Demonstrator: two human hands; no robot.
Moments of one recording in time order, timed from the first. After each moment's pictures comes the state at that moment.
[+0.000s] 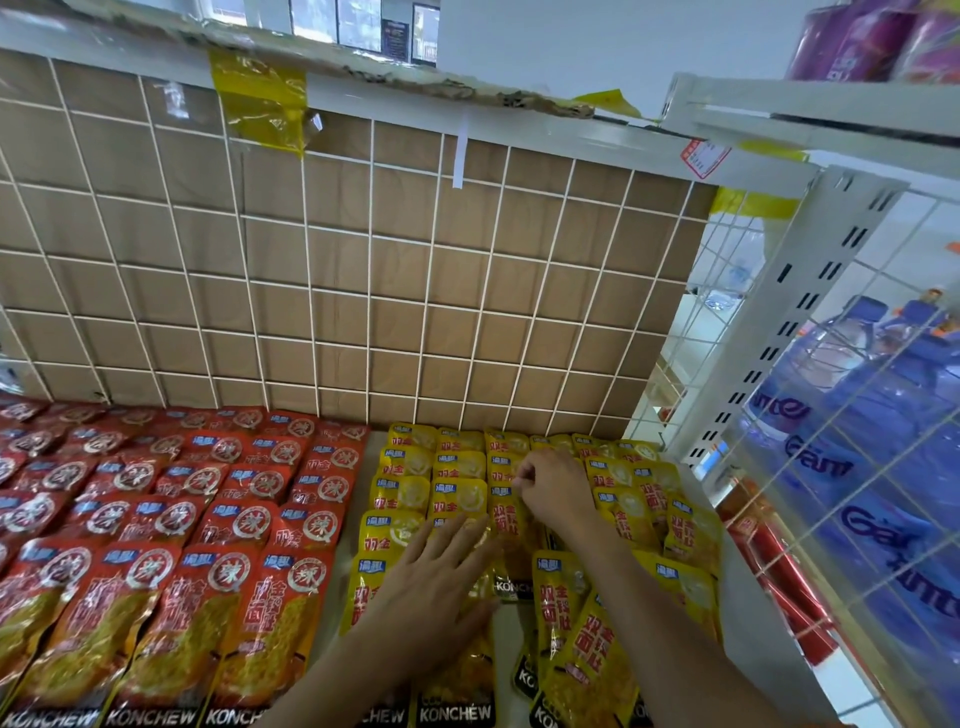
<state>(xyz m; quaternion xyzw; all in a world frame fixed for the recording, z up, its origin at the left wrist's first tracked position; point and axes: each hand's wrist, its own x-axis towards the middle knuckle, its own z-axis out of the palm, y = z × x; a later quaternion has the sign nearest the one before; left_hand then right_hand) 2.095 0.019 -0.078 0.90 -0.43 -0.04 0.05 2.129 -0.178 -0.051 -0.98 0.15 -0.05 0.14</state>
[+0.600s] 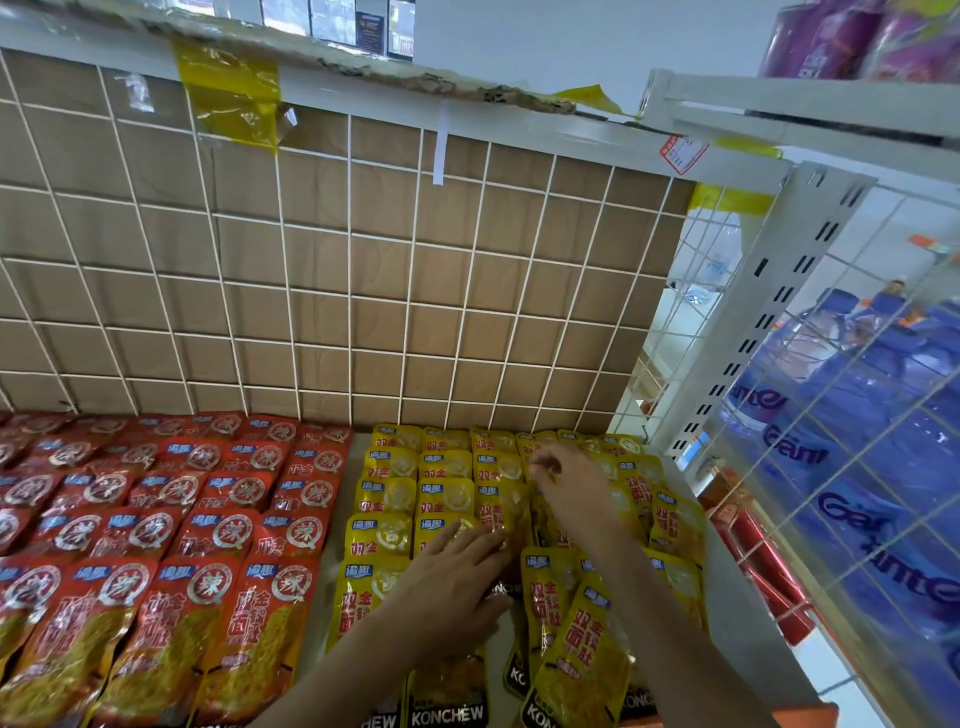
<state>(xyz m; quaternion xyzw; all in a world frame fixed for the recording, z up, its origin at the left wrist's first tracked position) 2.101 -0.006 -0.069 0.85 -0.51 -0.09 0.04 2.097 -0.190 -0.036 -0.94 0.18 -0.14 0.25</state>
